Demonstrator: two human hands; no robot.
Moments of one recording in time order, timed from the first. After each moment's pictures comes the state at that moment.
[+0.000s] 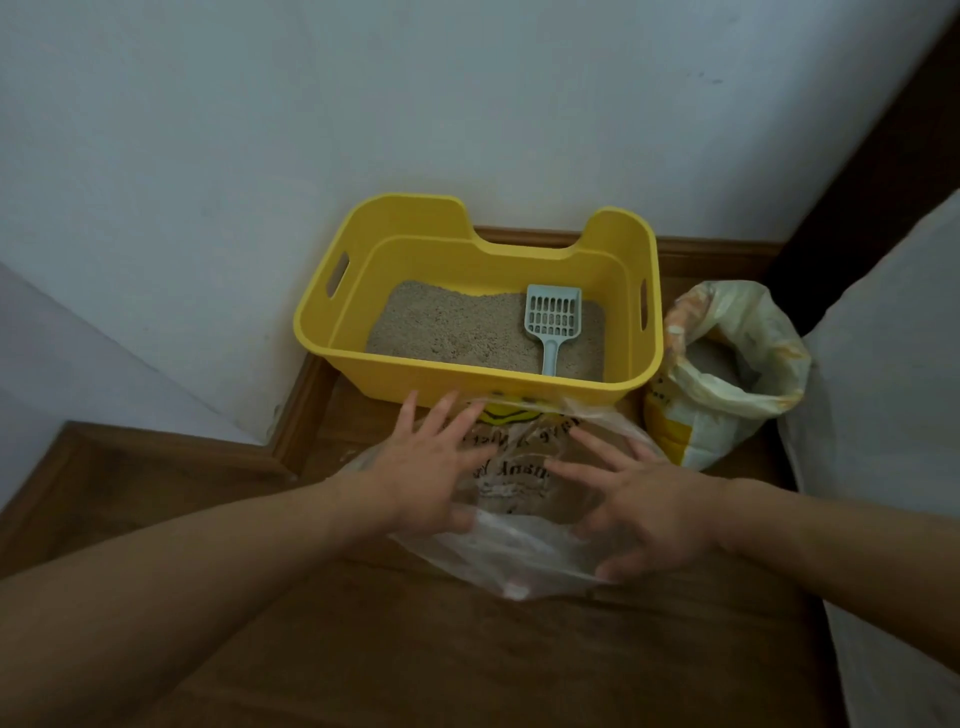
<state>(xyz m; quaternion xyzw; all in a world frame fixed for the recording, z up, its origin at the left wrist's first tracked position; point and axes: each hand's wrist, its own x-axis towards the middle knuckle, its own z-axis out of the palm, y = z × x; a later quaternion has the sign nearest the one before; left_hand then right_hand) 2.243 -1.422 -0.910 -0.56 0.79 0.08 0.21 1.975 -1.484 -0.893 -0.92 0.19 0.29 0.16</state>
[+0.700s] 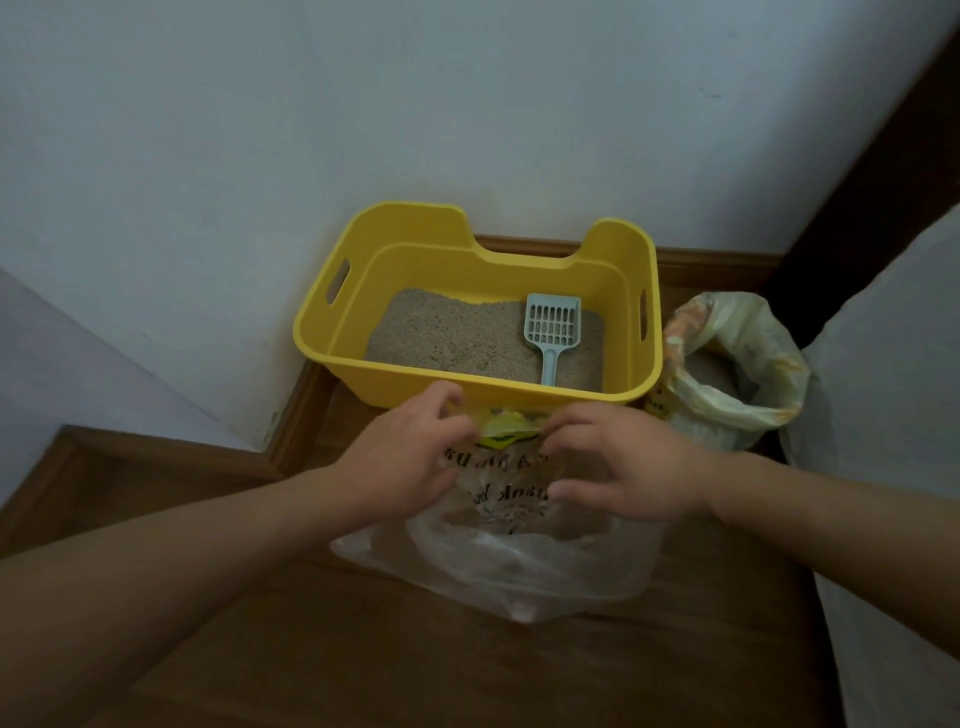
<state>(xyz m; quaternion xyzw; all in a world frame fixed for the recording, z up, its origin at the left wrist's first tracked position) 2.261 -1.423 -0.881 -0.60 0.79 0.12 -0.05 1.997 -1.503 -0.858 -0.94 0.25 0.00 0.22</state>
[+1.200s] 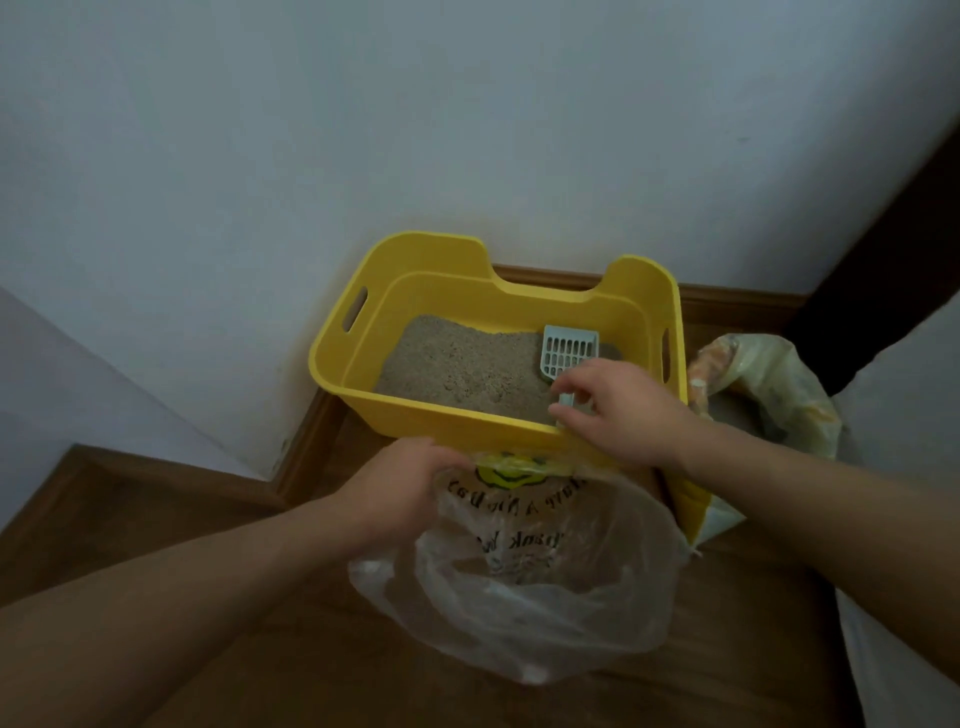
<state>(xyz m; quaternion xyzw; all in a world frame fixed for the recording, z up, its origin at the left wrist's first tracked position) 2.276 -1.436 -0.884 -0.69 0.68 0.27 -0.03 2.044 -1.570 -0.857 -0.90 0.38 -0.05 0.18</state>
